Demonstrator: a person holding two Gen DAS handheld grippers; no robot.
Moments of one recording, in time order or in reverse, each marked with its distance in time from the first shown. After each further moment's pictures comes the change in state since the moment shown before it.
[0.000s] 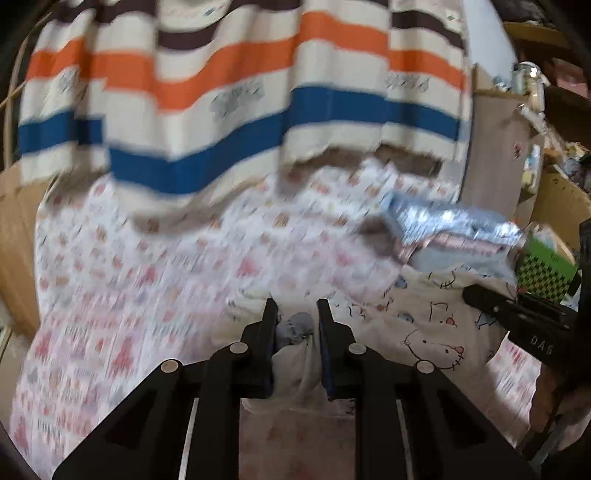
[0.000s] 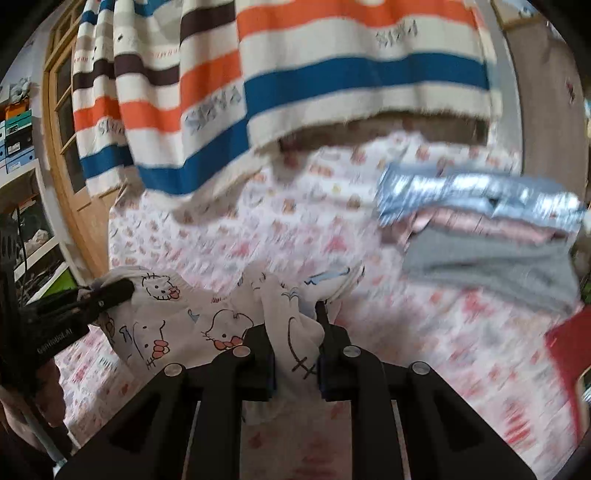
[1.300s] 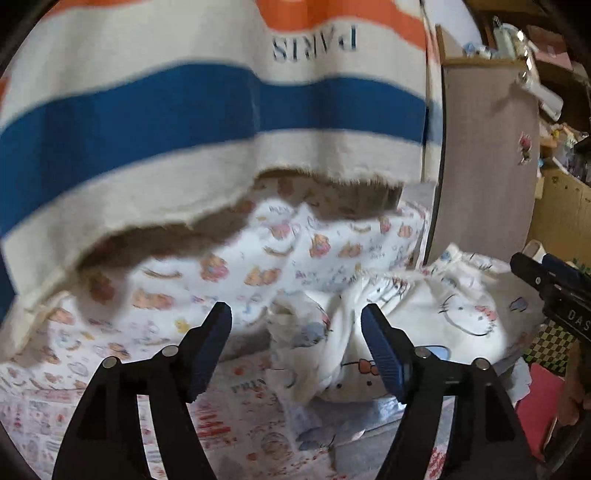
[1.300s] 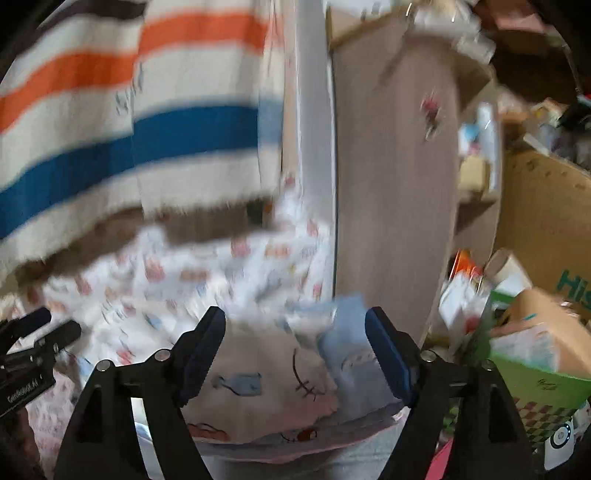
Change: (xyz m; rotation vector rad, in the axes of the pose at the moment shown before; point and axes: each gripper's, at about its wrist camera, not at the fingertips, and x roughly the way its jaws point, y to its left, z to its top) left arm 0.208 -0.147 0.123 0.125 -0.073 -0.154; right arm 0.039 -0.223 0.115 0.126 -0.203 -0.551
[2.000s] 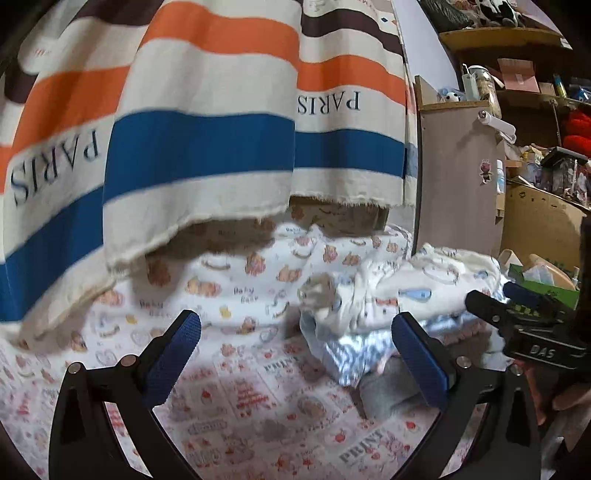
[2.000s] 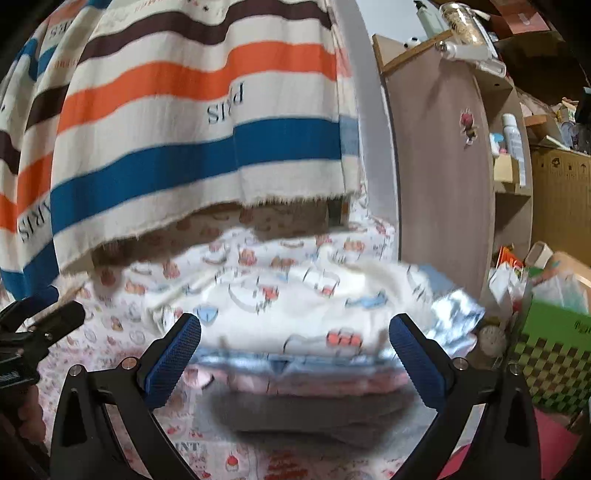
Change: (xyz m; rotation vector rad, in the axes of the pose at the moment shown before) left arm -0.069 0.051 -0.056 -0.003 -0.155 -0.073; right arm -0.042 0.053 -0.064 -0.010 -0.062 0.159
